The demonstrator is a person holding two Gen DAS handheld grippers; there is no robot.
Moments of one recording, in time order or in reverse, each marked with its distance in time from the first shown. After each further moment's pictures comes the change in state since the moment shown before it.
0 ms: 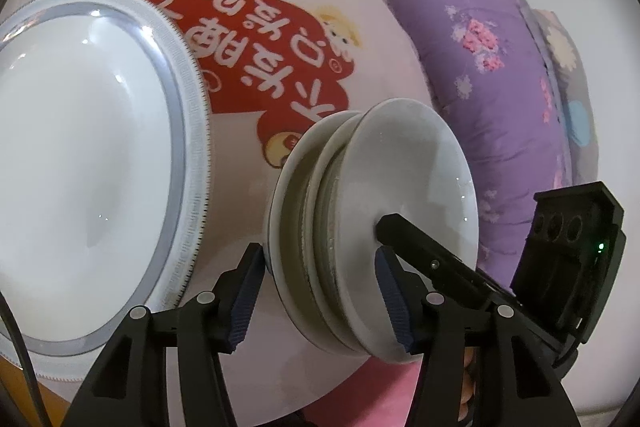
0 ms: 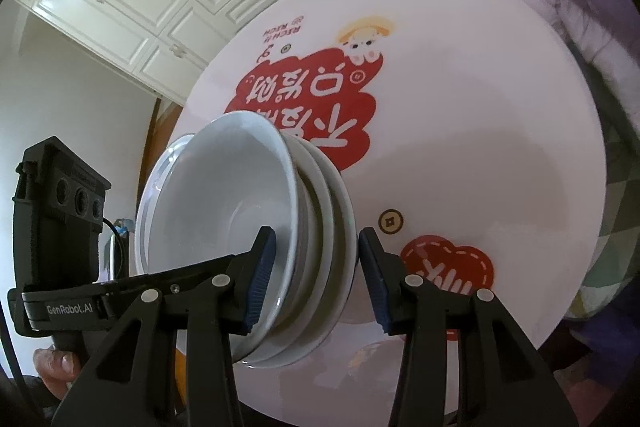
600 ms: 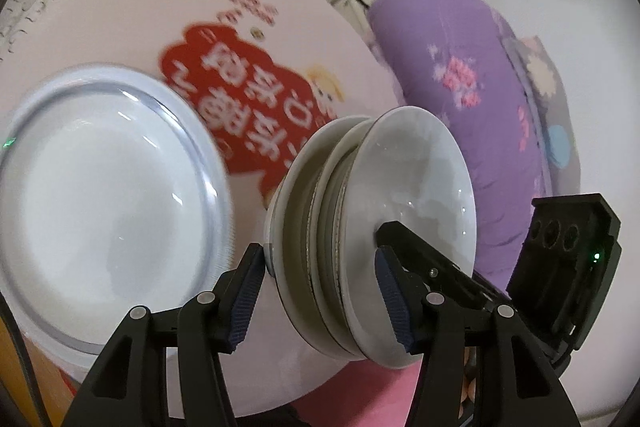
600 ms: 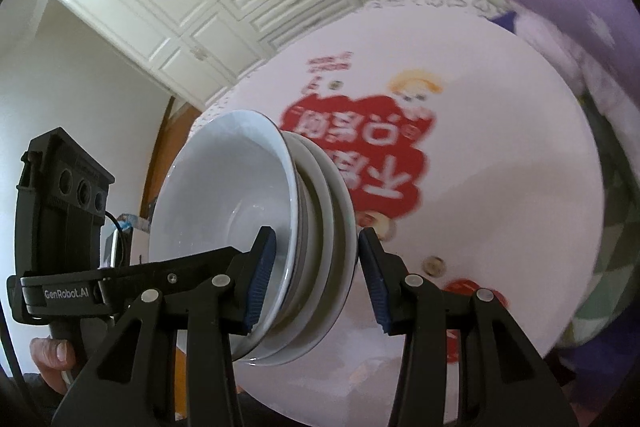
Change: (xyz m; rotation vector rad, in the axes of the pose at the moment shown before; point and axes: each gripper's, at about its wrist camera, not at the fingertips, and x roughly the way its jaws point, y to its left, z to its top) left arm -0.073 0.006 0.024 -0.004 -0.094 -0.026; right arm -0.020 0.058 0.030 -0.102 -0.037 0.025
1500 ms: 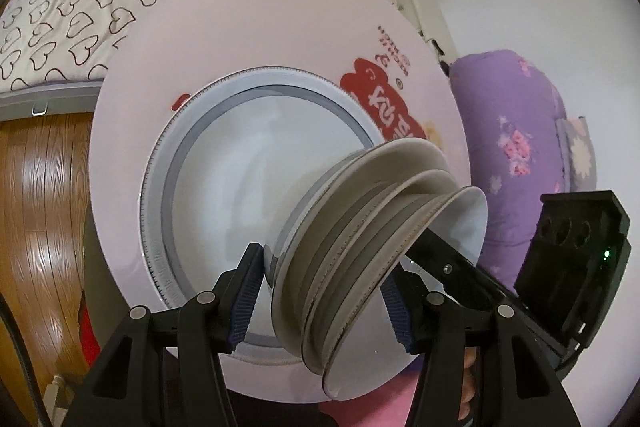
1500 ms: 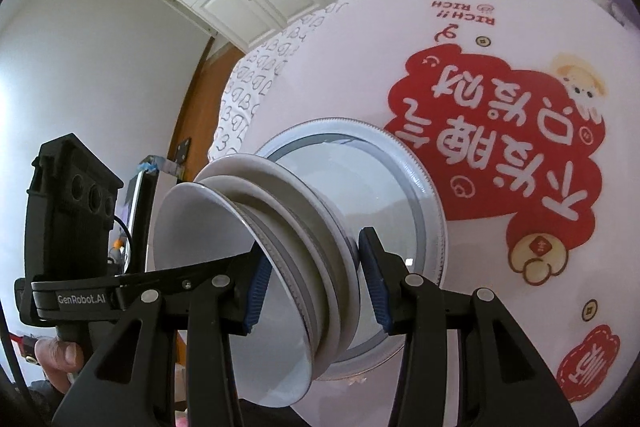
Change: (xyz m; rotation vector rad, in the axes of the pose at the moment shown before) left arm -0.095 0.113 -0.014 -0.231 -0.044 0.067; right arm 0.105 0.095 -0.001 -0.125 0.190 0.113
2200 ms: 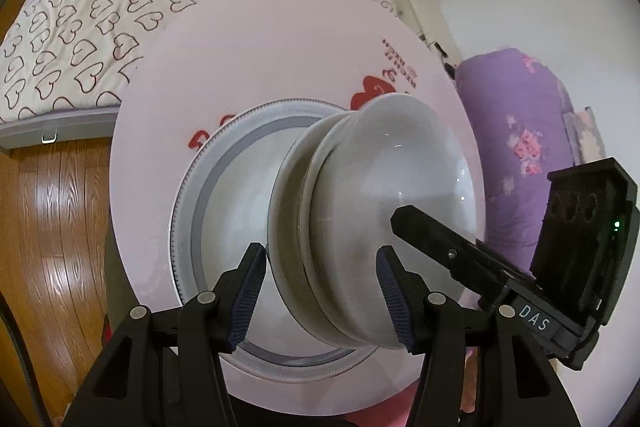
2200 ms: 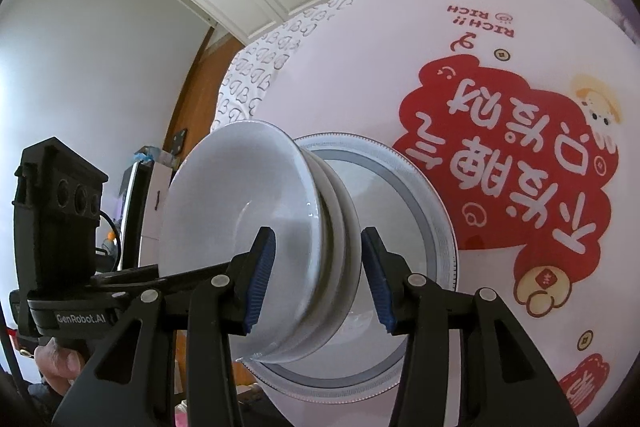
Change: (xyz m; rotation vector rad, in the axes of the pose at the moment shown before) left arm 0.005 -0.005 0.011 0.064 -0.044 0.059; right arm 0.021 0.005 0.023 -0.027 0.023 -0.020
